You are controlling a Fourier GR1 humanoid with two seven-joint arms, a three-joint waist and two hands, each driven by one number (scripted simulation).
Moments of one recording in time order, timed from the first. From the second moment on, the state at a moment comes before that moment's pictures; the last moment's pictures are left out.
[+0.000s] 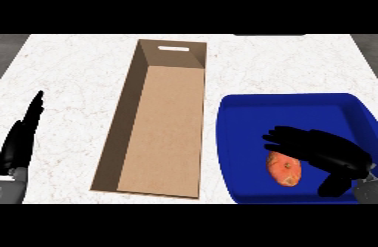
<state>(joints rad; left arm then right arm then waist) -0.10 0.47 0.01 -1.28 -0.08 0.23 0.03 -0.15 -0.63 0.29 -1.48 0.84 0.32 -0.75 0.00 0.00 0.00</state>
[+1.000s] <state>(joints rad) -0.10 0.43 0.09 -1.36 -0.15 0.16 0.09 -0.05 -0.52 0.30 -1.58 1.06 0.34 -0.64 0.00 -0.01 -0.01</state>
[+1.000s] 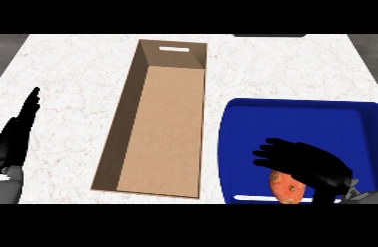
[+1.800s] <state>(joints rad) -0.10 0.40 0.11 -1.34 -0.18 0.14 0.06 -0.28 -0.37 0.16 -1.37 1.08 0.14 -0.67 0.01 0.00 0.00</state>
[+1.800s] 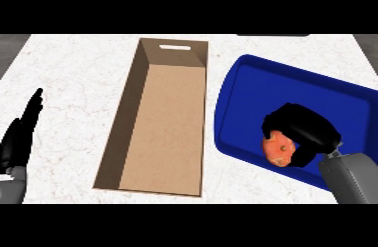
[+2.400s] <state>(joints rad) -0.09 0.39 0.11 -1.34 -0.19 0.13 0.05 -0.79 -0.39 -0.07 -0.92 0.97 0.16 -0.76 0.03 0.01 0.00</state>
